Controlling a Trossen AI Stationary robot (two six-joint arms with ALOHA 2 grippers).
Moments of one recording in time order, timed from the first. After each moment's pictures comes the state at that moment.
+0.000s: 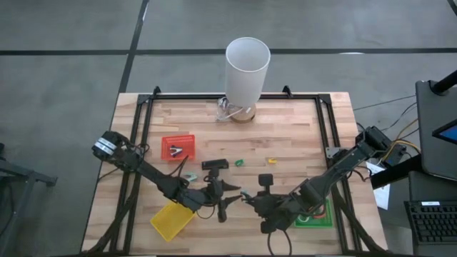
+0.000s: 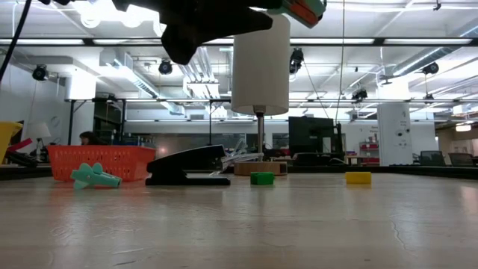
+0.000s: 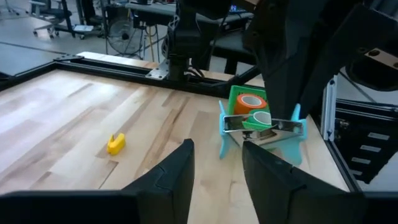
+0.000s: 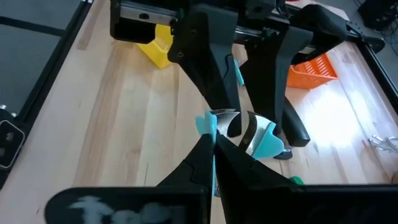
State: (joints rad) left arm -0.51 1.74 0.94 0.63 -0.66 -0.28; right arm 0.64 1.67 1.29 -0.43 0.61 0.28
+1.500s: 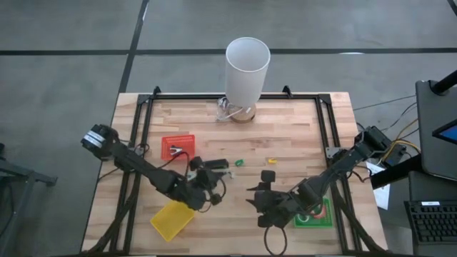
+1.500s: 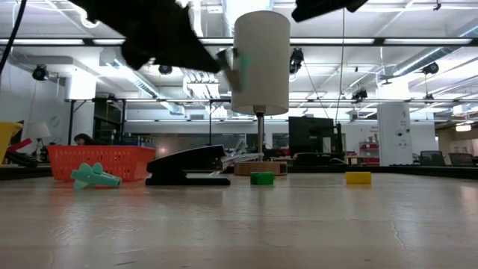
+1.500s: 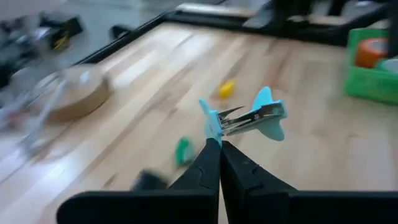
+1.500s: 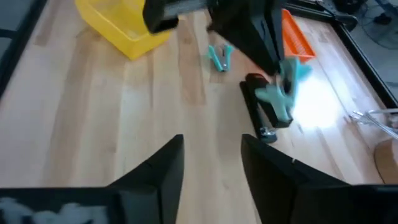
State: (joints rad) left arm -0.50 1.60 0.94 0.01 -0.91 -0.54; right arm 0.64 1.67 1.23 -0.41 0.68 0.37
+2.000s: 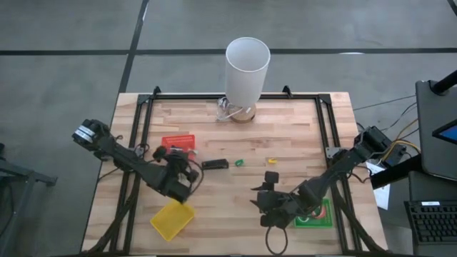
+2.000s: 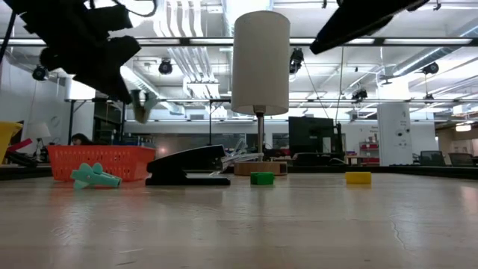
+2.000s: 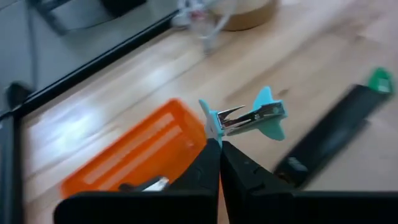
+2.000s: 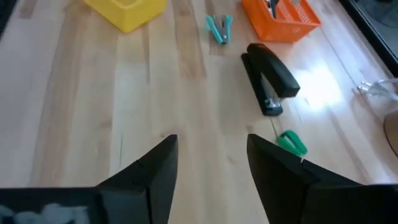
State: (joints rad) left arm -0.51 1.47 0.94 -1.07 -0.95 -1.44; right arm 0.64 1.67 1.14 -0.40 0.68 0.47
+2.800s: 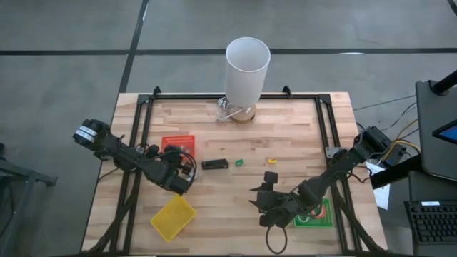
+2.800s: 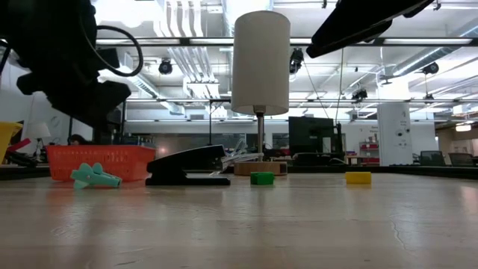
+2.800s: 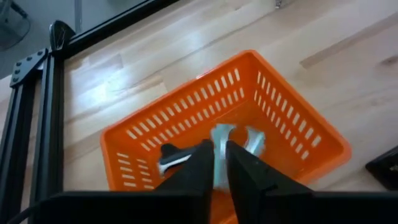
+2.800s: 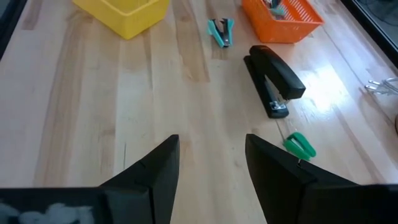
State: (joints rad) left arm -0.44 1.47 0.79 -1.11 -0.85 -1.64; right arm 0.63 1.67 1.10 -0.32 0.68 0.47
